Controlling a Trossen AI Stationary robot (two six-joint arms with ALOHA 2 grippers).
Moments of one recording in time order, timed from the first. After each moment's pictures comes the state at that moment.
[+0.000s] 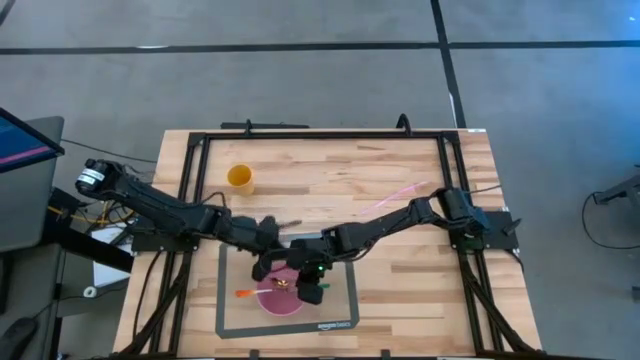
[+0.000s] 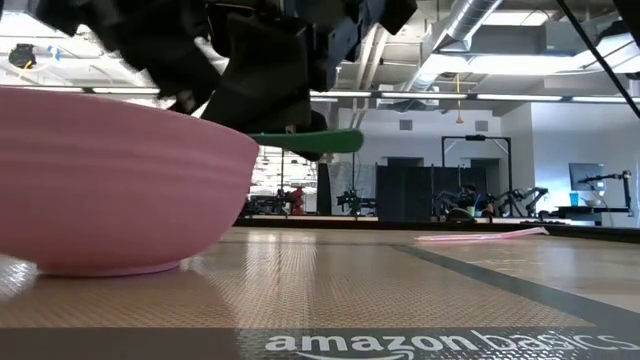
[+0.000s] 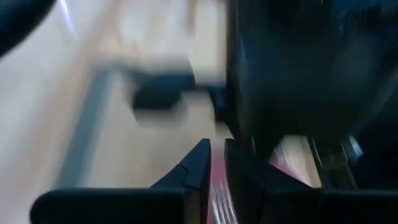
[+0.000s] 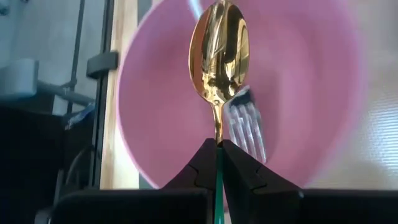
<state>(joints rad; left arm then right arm) -0.34 1.09 0.60 0.10 -0.05 -0.46 0.23 2.16 1.65 -0.36 -0.25 0.46</state>
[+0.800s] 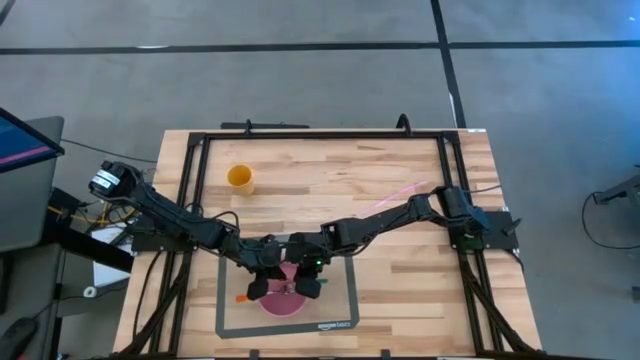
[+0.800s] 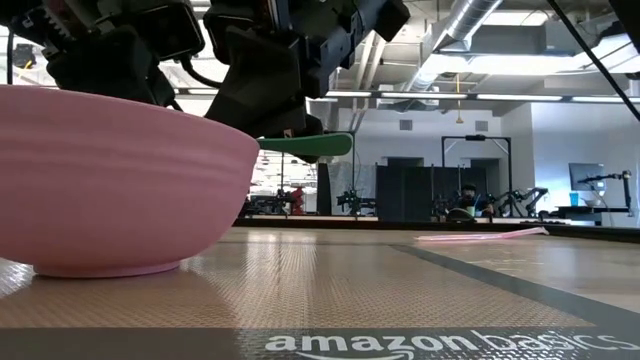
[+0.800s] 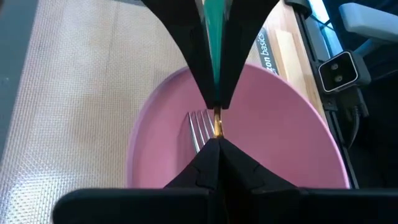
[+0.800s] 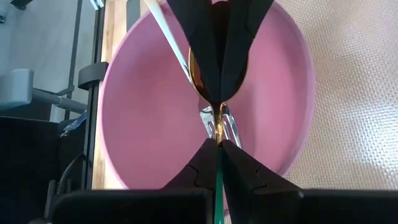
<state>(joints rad) -0.45 1.24 0.60 0.09 -0.01 -0.45 0.20 2.16 1.65 -0.36 -0.26 0.46</state>
